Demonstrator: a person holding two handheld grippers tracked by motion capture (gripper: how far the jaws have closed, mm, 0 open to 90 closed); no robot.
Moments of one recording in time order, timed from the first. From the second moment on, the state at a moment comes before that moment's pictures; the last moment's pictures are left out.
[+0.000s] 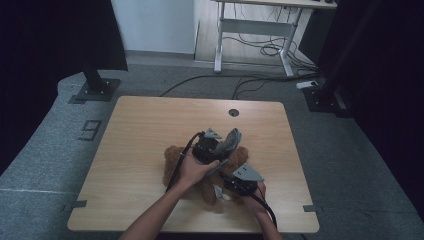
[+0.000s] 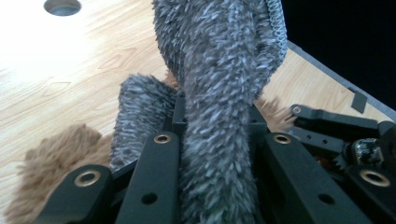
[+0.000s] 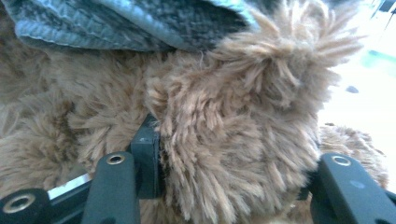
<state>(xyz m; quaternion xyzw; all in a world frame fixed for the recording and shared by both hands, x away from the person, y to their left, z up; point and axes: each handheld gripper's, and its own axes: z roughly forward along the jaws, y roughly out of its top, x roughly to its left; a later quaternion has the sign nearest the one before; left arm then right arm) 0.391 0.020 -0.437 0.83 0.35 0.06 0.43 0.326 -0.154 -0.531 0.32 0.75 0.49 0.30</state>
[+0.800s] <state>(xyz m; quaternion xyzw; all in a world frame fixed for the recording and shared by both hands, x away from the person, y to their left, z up) 0.381 0.115 -0.446 0.80 0.40 0.08 0.44 0.312 -0.158 -0.539 0.27 0.76 0.49 0.33</state>
